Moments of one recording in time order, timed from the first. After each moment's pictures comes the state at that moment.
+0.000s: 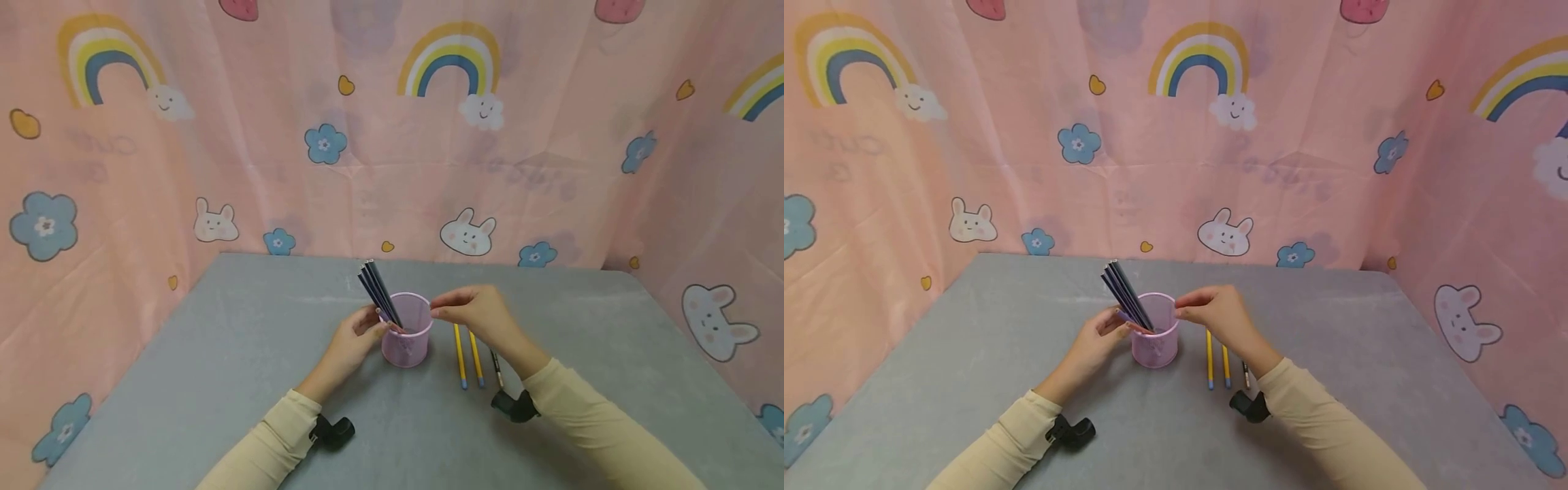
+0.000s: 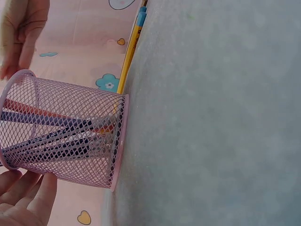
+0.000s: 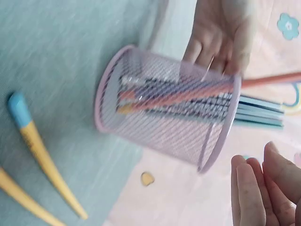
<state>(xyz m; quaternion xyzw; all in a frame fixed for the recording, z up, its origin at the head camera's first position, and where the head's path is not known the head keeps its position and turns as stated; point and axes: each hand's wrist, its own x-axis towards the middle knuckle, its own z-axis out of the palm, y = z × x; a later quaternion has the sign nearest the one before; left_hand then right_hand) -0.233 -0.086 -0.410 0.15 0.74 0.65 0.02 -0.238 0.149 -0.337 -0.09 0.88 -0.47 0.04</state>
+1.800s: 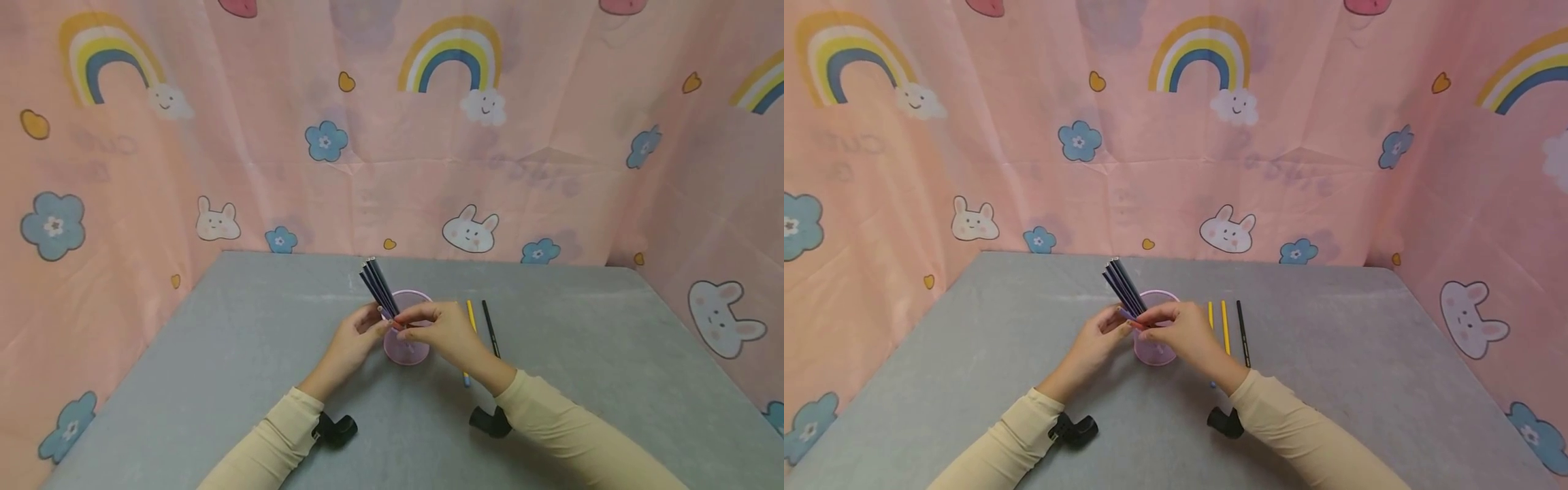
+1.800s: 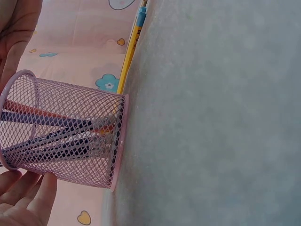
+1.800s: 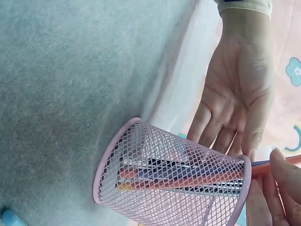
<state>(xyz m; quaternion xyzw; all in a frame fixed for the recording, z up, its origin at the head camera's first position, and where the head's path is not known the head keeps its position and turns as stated) -0.214 -0.084 -0.385 0.14 0.78 0.62 0.00 -0.218 0.099 -0.353 -0.16 0.81 -0.56 0.04</state>
